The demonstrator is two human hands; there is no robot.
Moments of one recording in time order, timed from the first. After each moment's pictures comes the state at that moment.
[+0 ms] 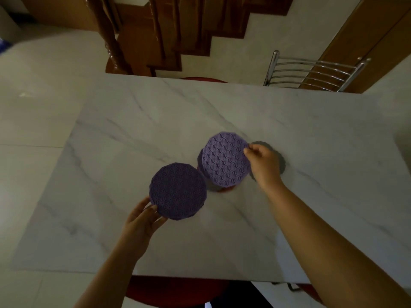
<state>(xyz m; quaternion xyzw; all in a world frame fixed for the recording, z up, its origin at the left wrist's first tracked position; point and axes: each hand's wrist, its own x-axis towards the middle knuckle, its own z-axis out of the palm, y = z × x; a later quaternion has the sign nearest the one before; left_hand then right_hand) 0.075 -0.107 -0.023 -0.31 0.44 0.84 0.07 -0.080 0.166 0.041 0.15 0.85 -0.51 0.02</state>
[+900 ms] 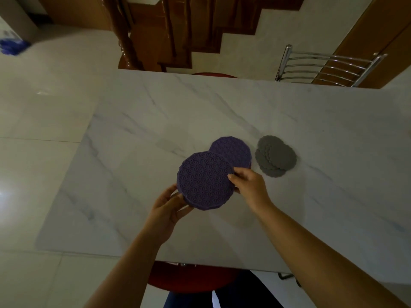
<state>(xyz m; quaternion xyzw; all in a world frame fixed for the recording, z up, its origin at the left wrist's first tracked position) 0.073 -0.083 -0.013 -0.23 0.41 0.88 0.11 -0.010 0.129 0.005 0.13 0.77 -0.61 0.16</state>
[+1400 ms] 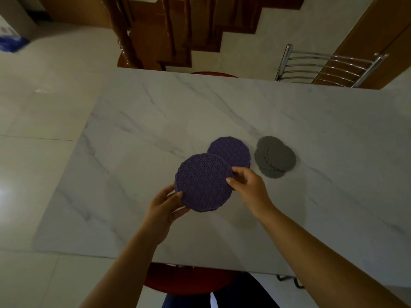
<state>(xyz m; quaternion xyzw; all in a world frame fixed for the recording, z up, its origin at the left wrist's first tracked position) 0.068 -0.088 -0.026 -0.26 0.46 0.84 0.11 -0.010 0.140 -0.001 0.07 0.79 -0.59 0.15</state>
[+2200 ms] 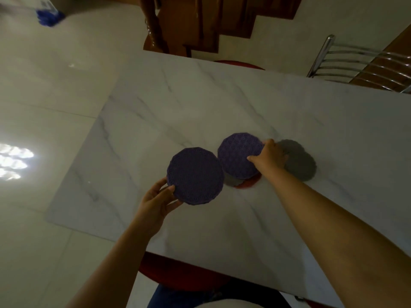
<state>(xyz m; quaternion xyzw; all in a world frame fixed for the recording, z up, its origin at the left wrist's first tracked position) 0.069 -0.100 -0.028 -0.30 0.45 0.84 0.04 -0.136 0.153 -0.036 0.07 0.96 -0.22 0.17</state>
